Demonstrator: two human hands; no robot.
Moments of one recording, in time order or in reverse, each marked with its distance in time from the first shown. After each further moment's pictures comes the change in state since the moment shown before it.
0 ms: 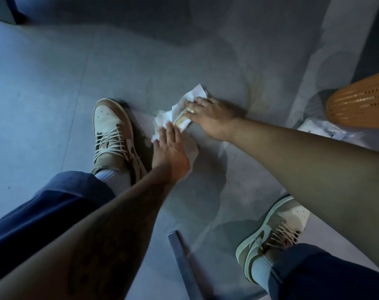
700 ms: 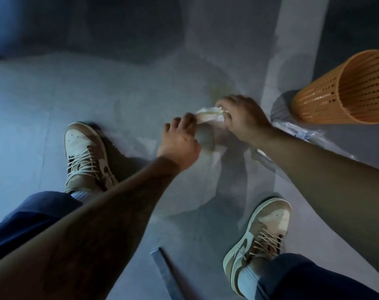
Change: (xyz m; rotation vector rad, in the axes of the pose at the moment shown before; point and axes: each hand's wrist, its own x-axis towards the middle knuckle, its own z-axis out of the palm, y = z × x) left_hand 0.042 0.089 -0.048 -0.046 0.336 0.358; right_hand -0.105 0.098 0.024 0.351 0.498 0.392
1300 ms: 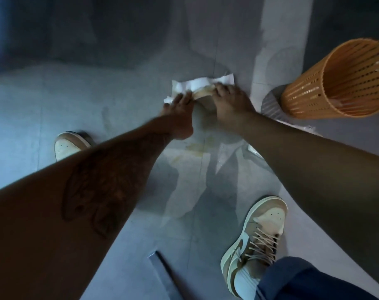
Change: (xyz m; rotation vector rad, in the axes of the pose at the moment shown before) left_hand 0.092 0.003 -0.014 0.102 -0.372 0.058; right_hand 0.029 0.023 0.013 -0.274 -0.320 0.239
